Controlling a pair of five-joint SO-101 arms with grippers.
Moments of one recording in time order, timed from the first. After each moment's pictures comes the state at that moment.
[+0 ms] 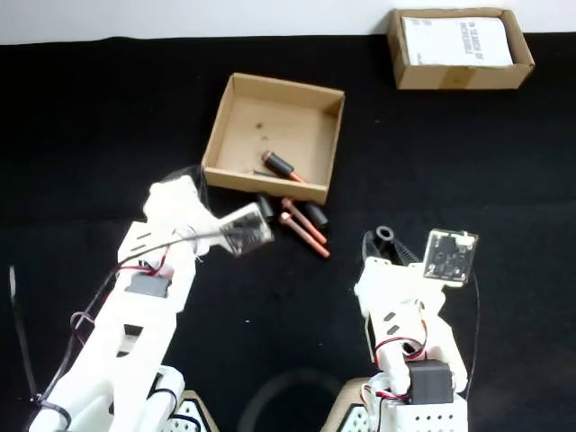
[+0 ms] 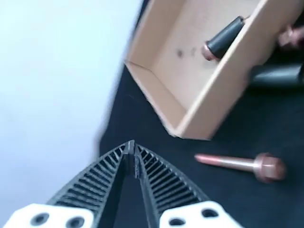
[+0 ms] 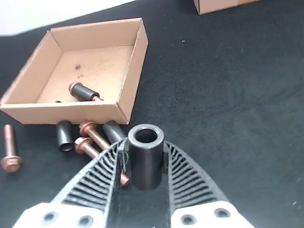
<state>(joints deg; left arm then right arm) 2.2 -40.6 75.3 -4.2 -53.8 -9.0 -104.5 88.9 48.5 -13.7</state>
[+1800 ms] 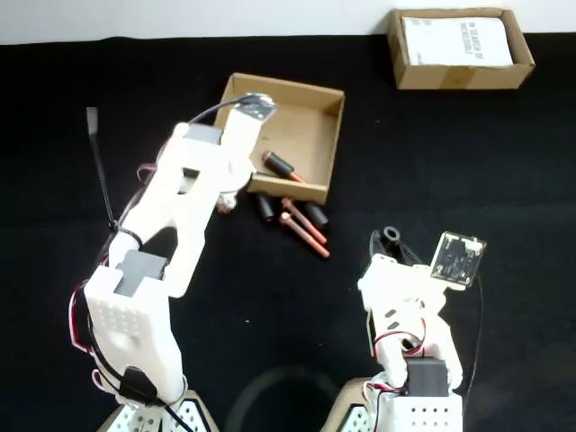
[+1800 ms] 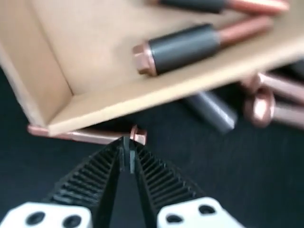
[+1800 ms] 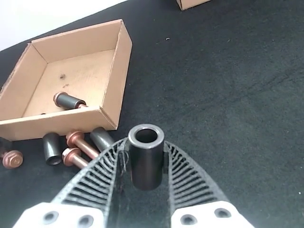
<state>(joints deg) 6.7 23.2 -6.5 69.3 -18.8 -6.1 -104.5 95.5 42.2 -16.6</state>
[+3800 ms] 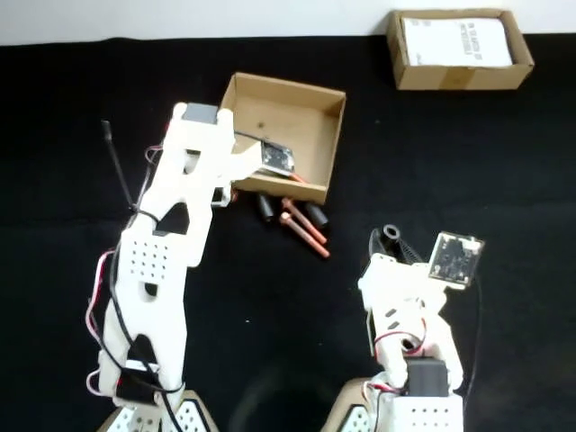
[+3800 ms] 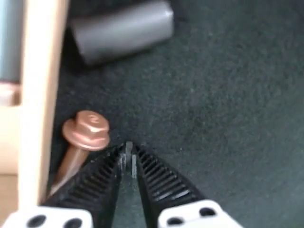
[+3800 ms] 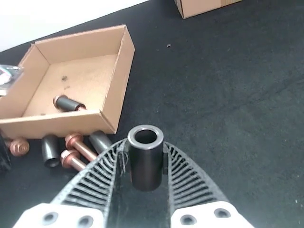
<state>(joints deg) 2.5 57.4 -48.0 99.8 -74.8 -6.1 -104.4 95.7 40.6 -14.5</state>
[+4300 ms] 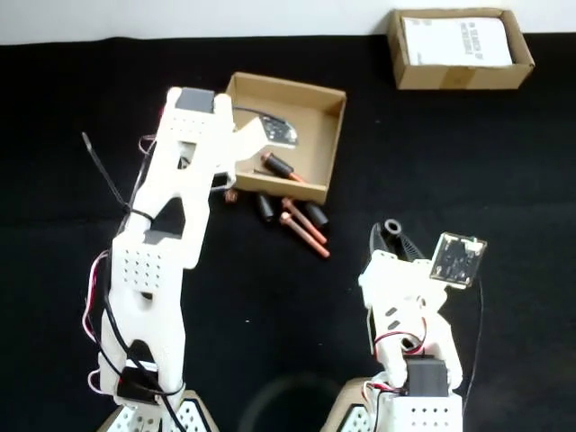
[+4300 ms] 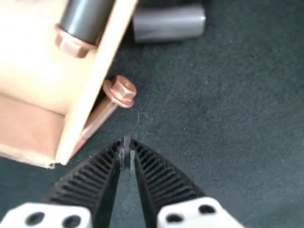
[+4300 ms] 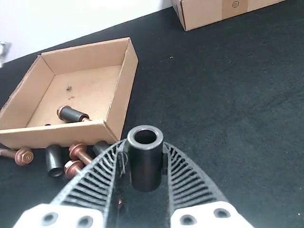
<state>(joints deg) 3.2 46.6 -45.5 100.0 -66.0 -6.1 -104.5 95.7 39.0 -14.5</state>
